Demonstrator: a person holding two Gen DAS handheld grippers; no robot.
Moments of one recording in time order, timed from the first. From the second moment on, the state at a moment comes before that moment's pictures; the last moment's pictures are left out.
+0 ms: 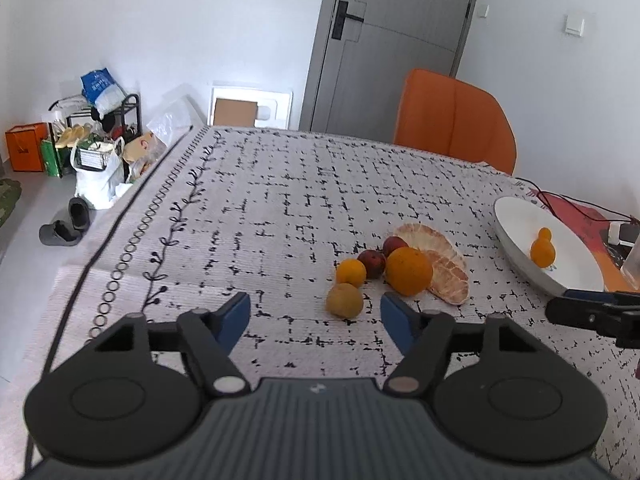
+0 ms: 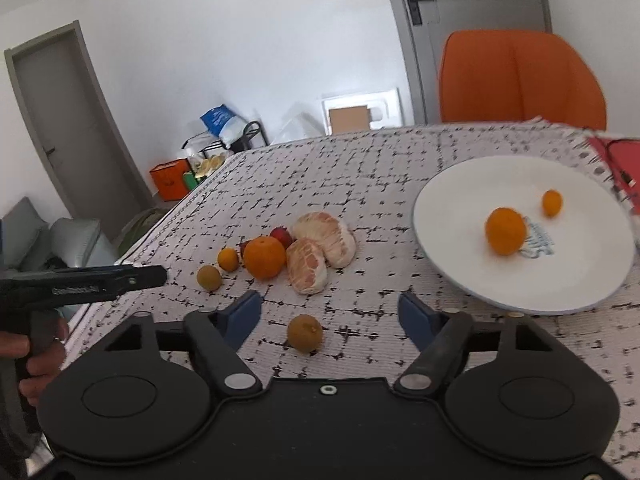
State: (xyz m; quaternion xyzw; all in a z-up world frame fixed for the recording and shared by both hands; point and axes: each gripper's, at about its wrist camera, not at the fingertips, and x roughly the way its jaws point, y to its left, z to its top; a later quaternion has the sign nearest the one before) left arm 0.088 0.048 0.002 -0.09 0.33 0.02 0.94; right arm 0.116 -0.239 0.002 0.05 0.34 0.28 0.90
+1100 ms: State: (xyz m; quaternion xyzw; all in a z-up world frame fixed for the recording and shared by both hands) left arm 0.128 0.069 -0.033 -0.13 0.35 -0.09 0.92; right arm 0.166 -0.135 -0.027 -0.10 0.38 0.21 0.89
